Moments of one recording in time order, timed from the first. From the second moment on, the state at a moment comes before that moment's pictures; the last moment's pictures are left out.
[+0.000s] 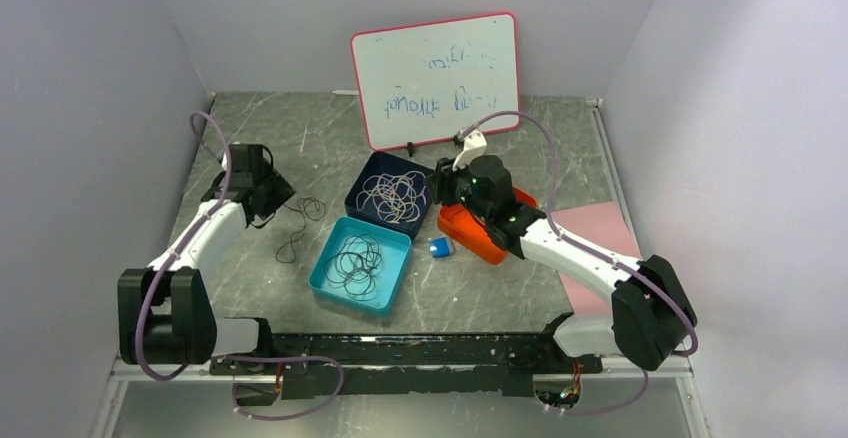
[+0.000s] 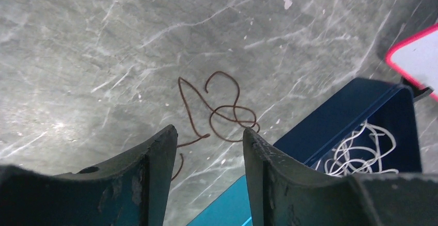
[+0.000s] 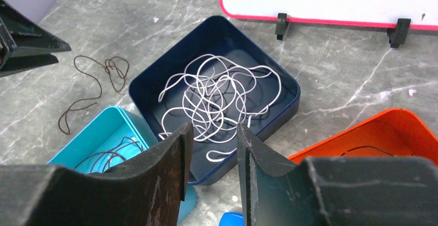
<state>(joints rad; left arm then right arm) -0.01 1.30 0.81 -0.36 -0.11 -0.72 0.66 1.31 0.79 0.23 0.06 0.27</state>
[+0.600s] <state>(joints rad) -0.01 1.51 0.82 -0.32 -0.13 -0.88 0.66 1.31 0.78 0.22 0.06 0.28</state>
